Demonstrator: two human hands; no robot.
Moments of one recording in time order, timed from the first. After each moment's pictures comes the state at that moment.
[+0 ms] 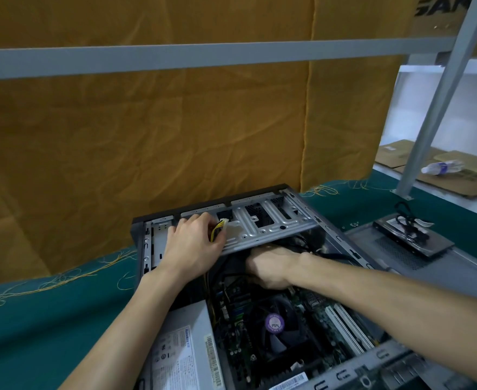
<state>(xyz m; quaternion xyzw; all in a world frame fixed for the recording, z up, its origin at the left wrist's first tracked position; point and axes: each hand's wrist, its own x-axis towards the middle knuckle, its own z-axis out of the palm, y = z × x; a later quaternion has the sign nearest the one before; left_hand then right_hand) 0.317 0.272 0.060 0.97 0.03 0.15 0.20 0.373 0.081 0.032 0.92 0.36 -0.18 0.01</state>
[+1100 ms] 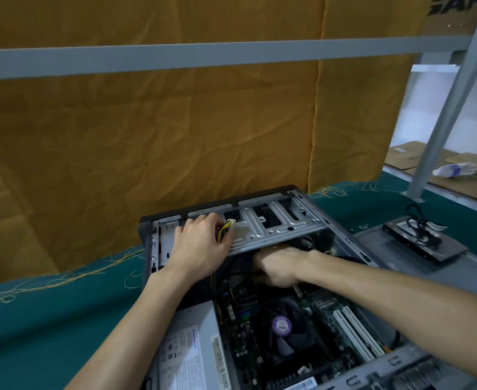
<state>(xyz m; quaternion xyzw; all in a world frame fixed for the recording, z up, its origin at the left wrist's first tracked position) 0.317 0.274 0.058 0.97 0.02 0.14 0.21 0.374 0.085 0.032 0.91 0.39 -0.14 0.07</state>
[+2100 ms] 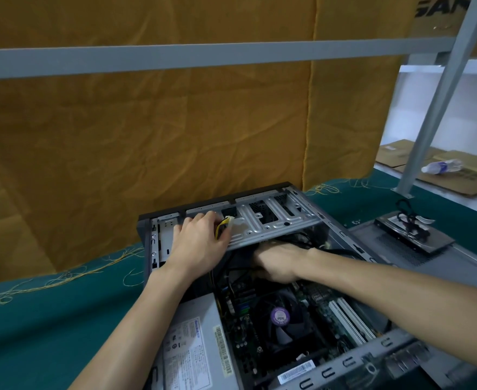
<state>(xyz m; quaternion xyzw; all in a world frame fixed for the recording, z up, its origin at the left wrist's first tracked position) 0.310 0.271 0.063 0.97 0.03 0.14 0.20 0.370 0.081 0.029 0.92 0.37 -0.13 0.04</state>
